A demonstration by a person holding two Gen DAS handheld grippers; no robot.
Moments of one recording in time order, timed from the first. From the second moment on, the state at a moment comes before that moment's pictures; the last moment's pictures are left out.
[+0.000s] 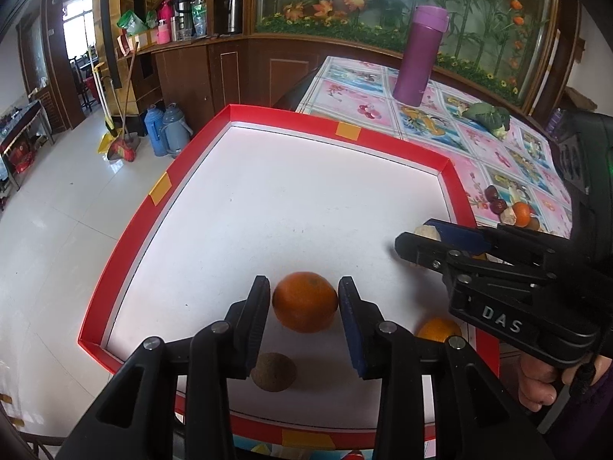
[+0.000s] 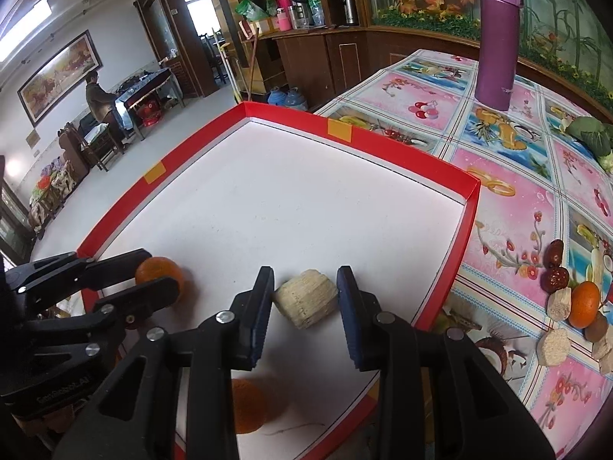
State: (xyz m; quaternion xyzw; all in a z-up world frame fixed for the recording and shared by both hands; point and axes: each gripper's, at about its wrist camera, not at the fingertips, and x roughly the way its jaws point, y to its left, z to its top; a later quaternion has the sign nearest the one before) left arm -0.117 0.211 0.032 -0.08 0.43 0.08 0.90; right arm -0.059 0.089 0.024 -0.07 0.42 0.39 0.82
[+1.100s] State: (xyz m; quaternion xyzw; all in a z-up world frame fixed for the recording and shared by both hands) left arm -0.089 0.084 0.056 0.01 0.43 0.00 0.90; right arm 0.027 -0.094 0.029 0.00 0.42 0.27 0.87
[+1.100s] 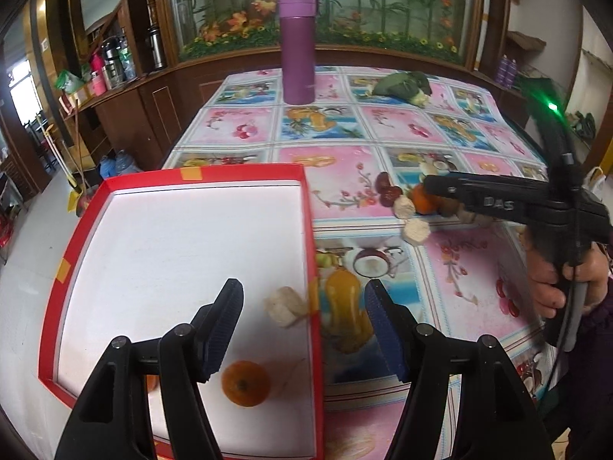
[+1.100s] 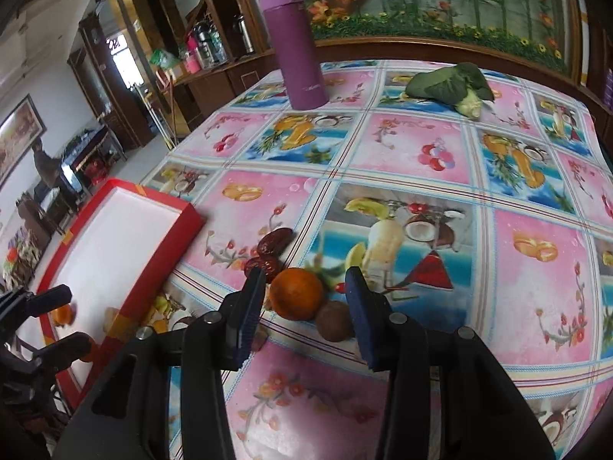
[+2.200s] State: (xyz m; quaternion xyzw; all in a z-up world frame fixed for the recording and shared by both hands) left arm -0.066 0.037 0.052 0.03 0.45 -0.06 0.89; right arm 0.054 -0.159 0.032 0.15 0.50 0.30 0.80
